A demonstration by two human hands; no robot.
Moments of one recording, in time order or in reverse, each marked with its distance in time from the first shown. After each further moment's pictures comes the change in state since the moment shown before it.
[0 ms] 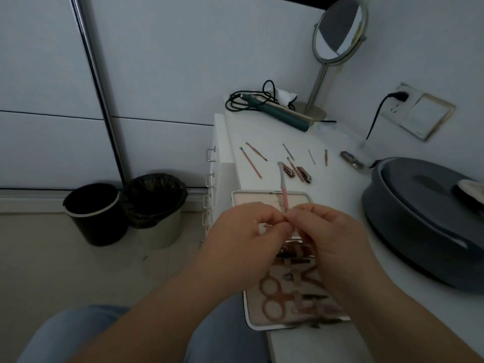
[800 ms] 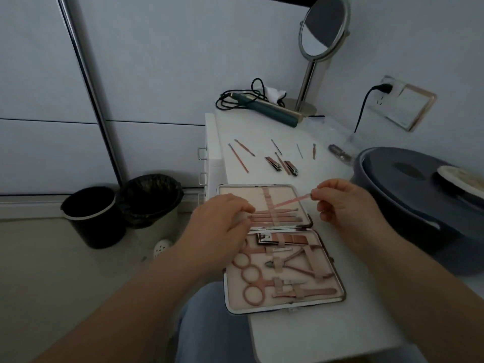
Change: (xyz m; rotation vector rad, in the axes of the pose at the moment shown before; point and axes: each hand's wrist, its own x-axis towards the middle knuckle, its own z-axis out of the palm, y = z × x) left_hand 0.009 -0.029 0.005 0.335 -0.065 0.033; right_hand 0.054 0.032 -0.065 0.066 0.166 0.125
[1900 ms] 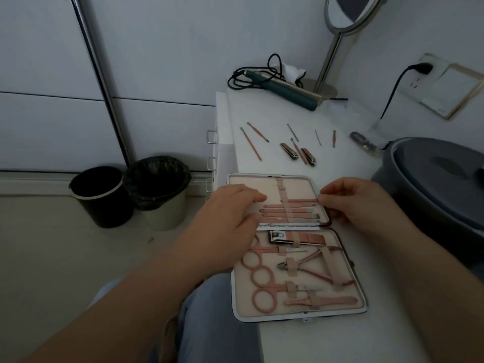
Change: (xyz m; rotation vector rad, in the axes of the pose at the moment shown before) left_hand 0.003 -0.012 0.005 -0.010 0.028 0.065; right_hand 0.022 0.009 0.000 -0.408 -0.126 -0.050
